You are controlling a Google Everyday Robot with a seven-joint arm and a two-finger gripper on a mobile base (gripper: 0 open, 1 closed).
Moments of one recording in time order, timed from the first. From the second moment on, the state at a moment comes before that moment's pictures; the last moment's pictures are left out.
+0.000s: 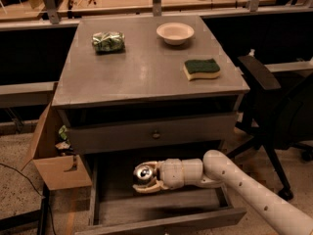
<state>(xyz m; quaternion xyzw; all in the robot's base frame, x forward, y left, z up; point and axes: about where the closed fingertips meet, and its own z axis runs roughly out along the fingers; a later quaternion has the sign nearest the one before) 0.481 0.055 0.583 -0.57 0.46 0.45 0.51</state>
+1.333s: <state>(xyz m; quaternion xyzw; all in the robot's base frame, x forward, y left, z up) 0.492 0.086 0.491 -0.57 0.44 0.48 0.50</state>
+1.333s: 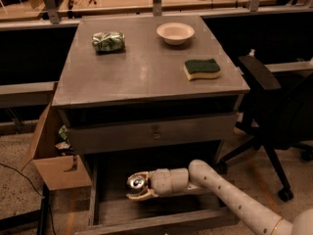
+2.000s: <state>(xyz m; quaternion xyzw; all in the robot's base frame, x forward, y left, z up) 0.495 0.092 0.444 -0.57 0.47 0.48 0.48</state>
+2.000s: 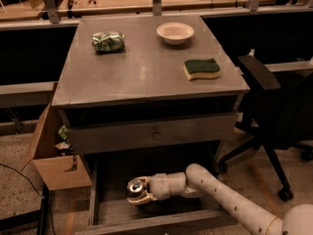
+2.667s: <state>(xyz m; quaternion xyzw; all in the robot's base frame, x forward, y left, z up) 0.496 0.091 0.422 -0.57 0.51 0.46 0.45</state>
